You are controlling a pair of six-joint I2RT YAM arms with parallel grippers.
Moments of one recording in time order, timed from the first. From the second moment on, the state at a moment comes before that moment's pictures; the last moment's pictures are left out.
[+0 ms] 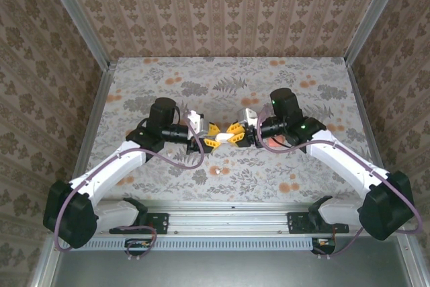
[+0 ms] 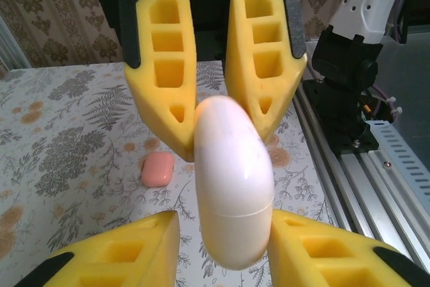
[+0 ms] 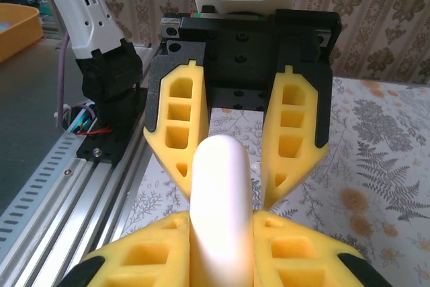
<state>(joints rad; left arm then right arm) -0.59 1.18 0.81 -0.12 1.02 0.51 0.49 1.25 0.95 -0.24 -1.00 -0.59</state>
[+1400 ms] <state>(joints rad) -0.59 1.19 0.81 -0.14 1.03 0.50 0.51 1.30 0.95 -0.17 -0.98 -0.51</state>
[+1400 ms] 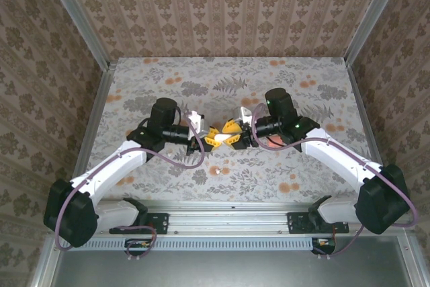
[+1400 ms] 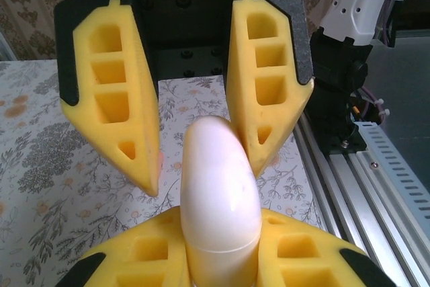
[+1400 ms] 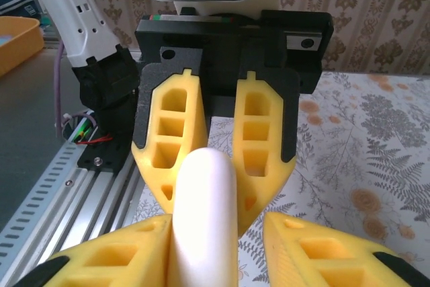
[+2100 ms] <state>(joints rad) -0.59 1.19 0.81 -0.16 0.99 0.51 0.41 1.28 0.95 -0.13 -0.92 -0.43</state>
